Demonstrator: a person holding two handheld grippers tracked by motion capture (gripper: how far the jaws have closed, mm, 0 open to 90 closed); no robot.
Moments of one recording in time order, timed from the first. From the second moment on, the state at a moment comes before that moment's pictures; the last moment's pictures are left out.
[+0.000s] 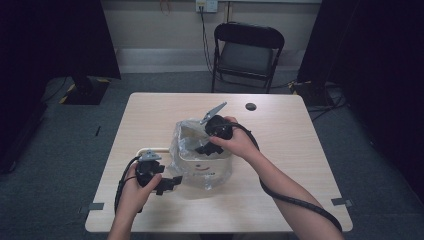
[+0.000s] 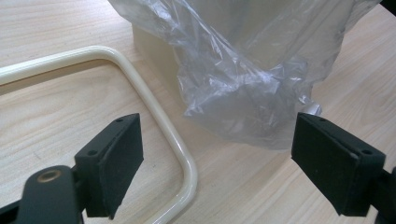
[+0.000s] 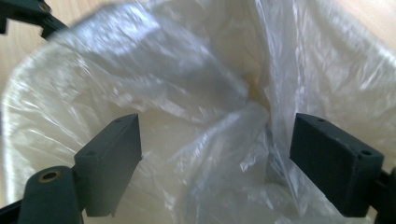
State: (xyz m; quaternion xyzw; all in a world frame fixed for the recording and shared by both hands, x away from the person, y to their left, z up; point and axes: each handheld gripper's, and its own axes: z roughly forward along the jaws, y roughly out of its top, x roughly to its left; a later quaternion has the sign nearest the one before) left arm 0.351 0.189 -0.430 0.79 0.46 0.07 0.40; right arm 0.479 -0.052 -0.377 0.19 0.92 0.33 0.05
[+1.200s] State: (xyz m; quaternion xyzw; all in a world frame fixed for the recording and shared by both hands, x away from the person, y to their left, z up) left arm 0.350 0.195 -0.428 0.78 0.46 0.07 0.41; right arm 0.480 -0.021 -0.365 0.17 0.93 0.32 0.06
